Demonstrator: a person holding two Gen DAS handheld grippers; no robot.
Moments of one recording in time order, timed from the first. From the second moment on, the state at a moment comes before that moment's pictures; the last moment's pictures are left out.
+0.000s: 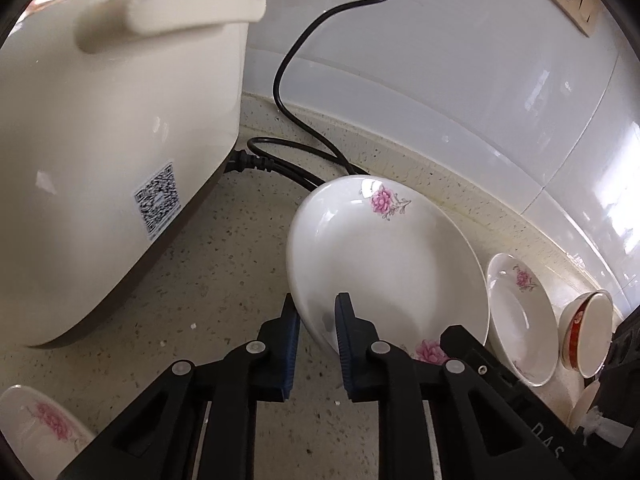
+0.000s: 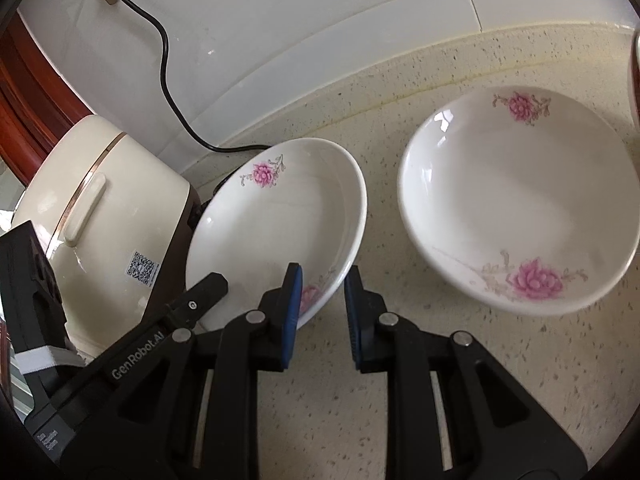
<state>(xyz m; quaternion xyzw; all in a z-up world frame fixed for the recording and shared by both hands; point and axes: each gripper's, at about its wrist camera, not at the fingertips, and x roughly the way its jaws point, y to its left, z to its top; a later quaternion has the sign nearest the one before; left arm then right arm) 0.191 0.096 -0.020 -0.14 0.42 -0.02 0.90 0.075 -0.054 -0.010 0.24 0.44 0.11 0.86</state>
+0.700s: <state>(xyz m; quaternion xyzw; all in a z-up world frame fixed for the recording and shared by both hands) 0.108 0.099 -0.012 -0.18 0.41 -0.05 0.89 0.031 -0.072 0.009 0.24 0.43 0.11 0.86</state>
